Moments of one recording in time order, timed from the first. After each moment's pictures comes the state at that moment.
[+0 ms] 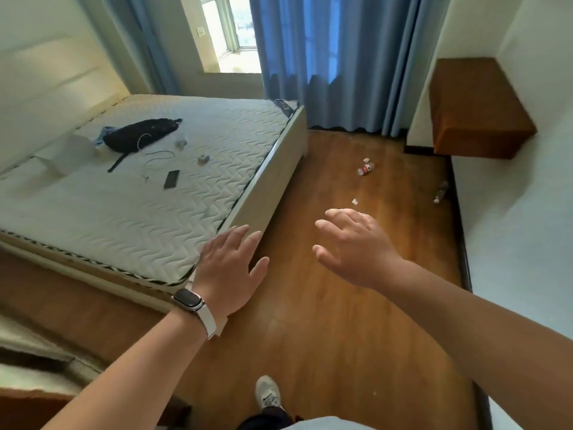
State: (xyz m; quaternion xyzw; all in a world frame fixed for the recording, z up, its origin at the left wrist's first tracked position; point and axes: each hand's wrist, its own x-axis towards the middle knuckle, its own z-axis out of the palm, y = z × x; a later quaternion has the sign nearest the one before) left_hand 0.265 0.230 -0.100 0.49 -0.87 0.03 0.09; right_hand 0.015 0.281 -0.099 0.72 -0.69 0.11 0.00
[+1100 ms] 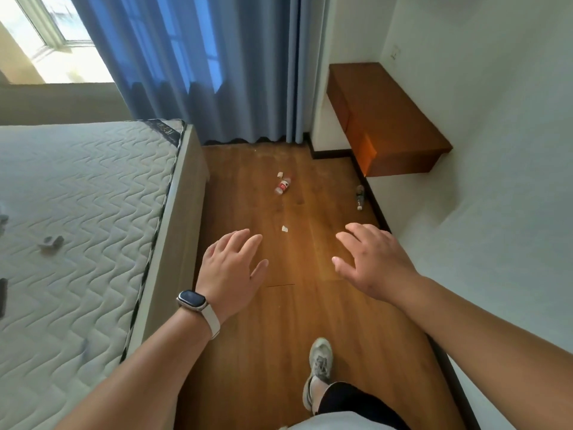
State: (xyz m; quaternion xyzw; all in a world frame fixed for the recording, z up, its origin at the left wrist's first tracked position) left_hand 0.032 -0.208 -0.161 0.30 -0.94 -0.07 0.11; right_hand -0.180 -0.024 -0.132 0.53 -0.85 0.00 -0.02
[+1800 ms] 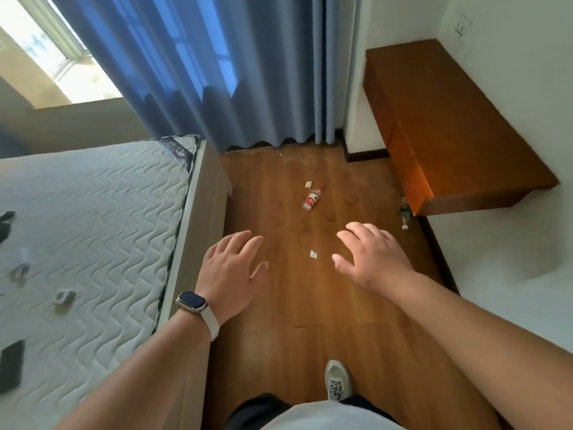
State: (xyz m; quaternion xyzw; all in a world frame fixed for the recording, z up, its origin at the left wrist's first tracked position) left_hand -0.186 -0.429 -0.155 0.34 -0.94 -0.04 0.03; right_hand -0.417 -0.273 -0.173 0.55 -0.83 0.04 -0.09
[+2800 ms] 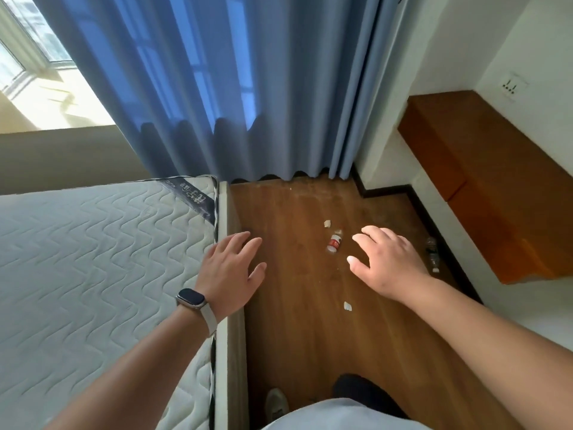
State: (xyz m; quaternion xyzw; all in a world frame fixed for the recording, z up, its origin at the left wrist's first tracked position) left_hand -0.140 -0.867 -0.162 0.28 -0.96 -0.09 0.04; right_hand -0.363 -0.664 -0.153 0.47 -0.88 -0.01 -0.06
